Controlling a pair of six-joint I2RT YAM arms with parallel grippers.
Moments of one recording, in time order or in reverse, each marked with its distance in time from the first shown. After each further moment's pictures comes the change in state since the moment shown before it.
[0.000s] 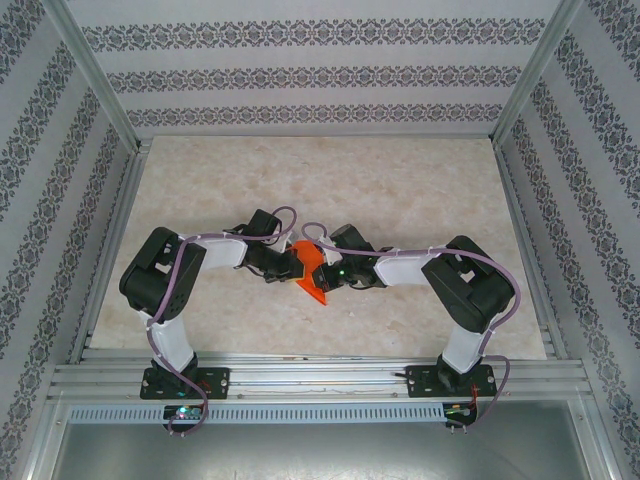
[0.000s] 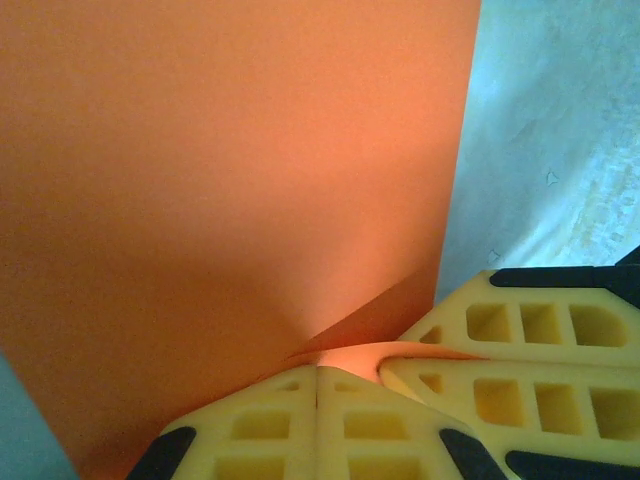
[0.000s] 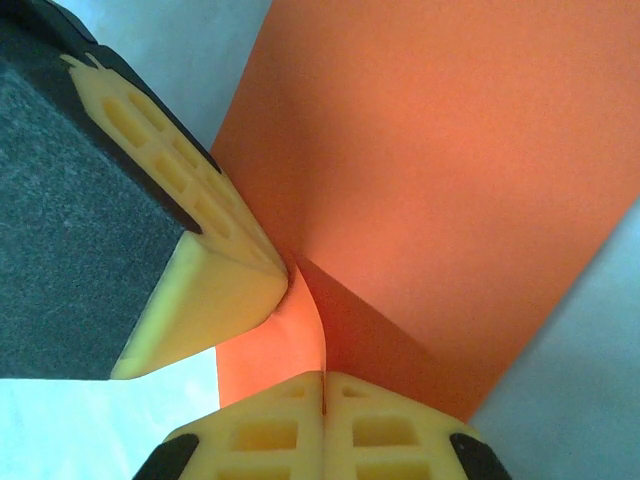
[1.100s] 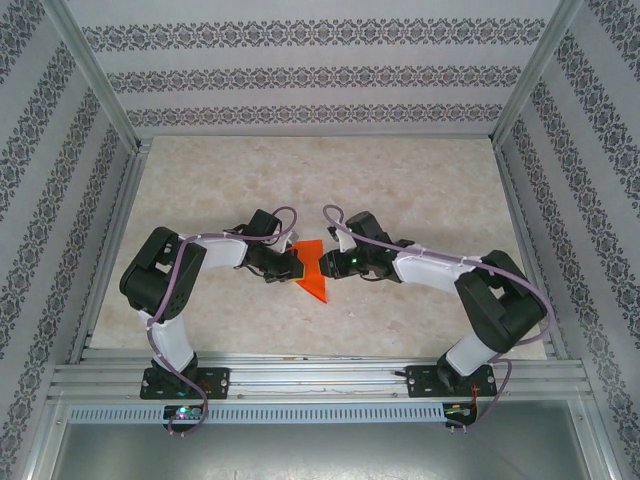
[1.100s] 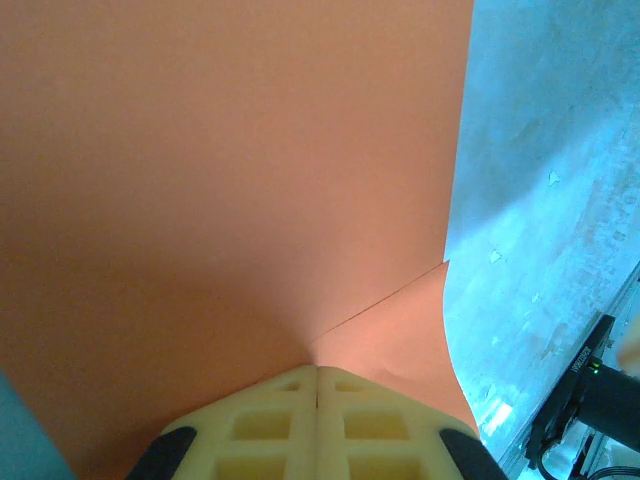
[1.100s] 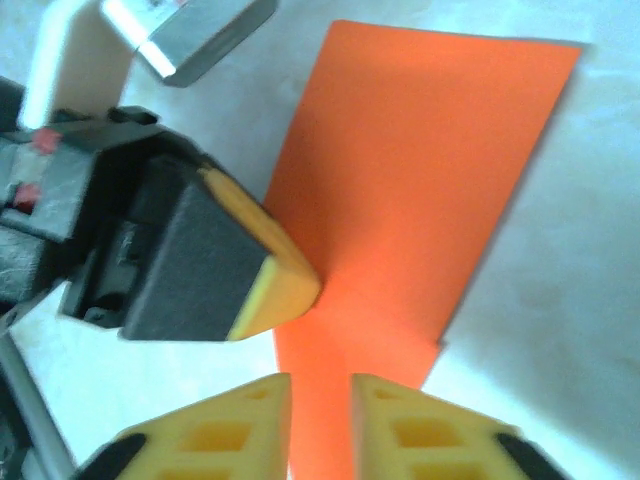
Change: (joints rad) left arm 0.000 0.002 0.000 0.000 -0.003 0.007; right arm -0.072 -0.198 -0.012 -0.113 -0.044 0.074
